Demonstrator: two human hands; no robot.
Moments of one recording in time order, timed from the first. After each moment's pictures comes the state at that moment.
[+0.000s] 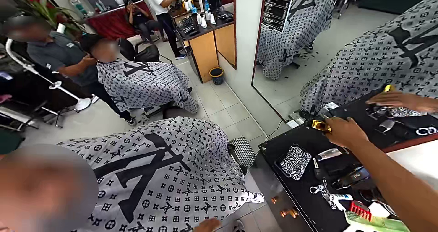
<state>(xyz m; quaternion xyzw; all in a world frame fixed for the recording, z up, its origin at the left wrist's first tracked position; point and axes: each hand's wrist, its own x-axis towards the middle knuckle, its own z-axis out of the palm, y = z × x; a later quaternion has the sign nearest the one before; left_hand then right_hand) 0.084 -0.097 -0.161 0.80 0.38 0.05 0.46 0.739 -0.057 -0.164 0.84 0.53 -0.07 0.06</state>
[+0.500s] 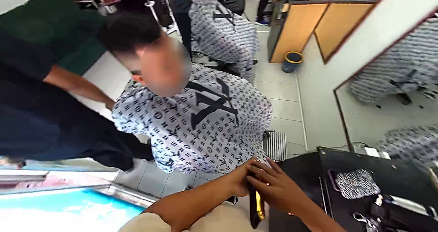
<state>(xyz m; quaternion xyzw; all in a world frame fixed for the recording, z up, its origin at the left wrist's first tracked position) 0.088 -0.111 -0.131 0.11 0.38 0.22 0.89 0.277 -0.117 -0.148 0.24 0.93 -0.08 -0.27</state>
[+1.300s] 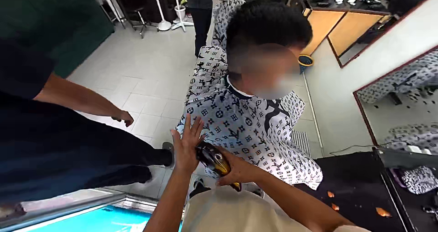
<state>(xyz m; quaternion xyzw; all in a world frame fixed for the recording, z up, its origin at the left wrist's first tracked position) -0.412 -0.101 -0.101 0.37 0.40 0.63 0.55 -0.208 -0.091 -0.097 0.27 0.68 -0.67 -0.13</state>
